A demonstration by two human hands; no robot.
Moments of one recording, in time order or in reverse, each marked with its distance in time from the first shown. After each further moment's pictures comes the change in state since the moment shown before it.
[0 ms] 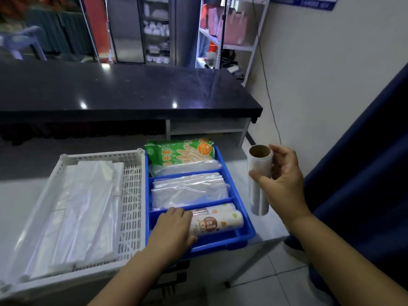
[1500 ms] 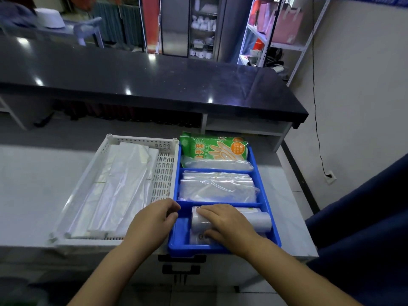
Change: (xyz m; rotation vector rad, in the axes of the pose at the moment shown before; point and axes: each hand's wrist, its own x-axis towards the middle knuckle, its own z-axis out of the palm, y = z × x) left_hand -0.052 -0.056 -0.026 -0.490 0.193 -0.427; right_hand -0.050 0.056 0.121 -0.618 -0.857 -0.530
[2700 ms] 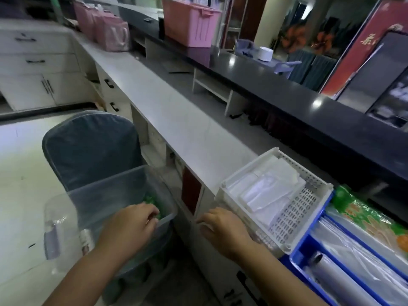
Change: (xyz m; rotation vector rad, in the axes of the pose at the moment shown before) left_hand -0.306 -0.114 -0.101 0.186 0.582 -0.662; right_hand 0.072 -0.266 0.047 0.134 -0.206 -0.767
